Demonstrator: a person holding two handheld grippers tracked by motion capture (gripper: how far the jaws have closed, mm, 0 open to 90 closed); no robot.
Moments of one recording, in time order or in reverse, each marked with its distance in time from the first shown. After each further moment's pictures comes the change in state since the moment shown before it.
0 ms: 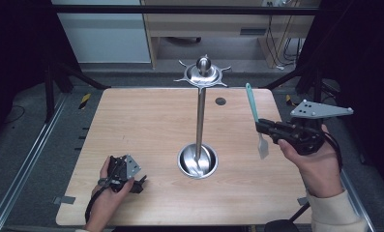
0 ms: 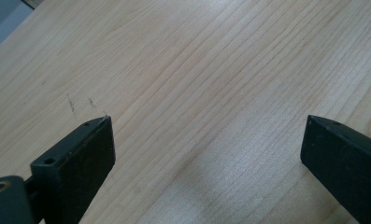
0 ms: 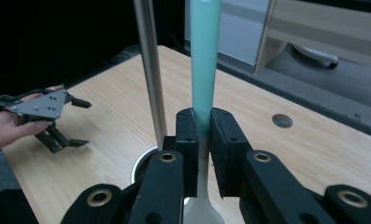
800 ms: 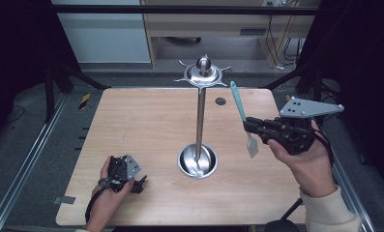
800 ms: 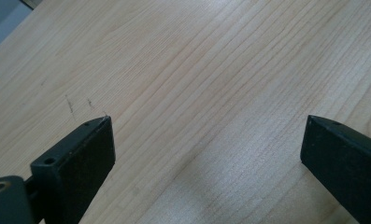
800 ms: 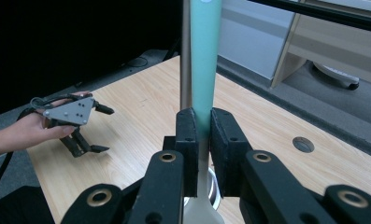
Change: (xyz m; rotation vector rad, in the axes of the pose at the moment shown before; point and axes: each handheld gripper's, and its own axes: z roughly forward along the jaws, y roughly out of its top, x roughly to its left) left arm 0.000 0.000 0.000 0.005 -0.007 0.005; right arm 0.025 0.019 0.006 -0.028 0.073 -0.074
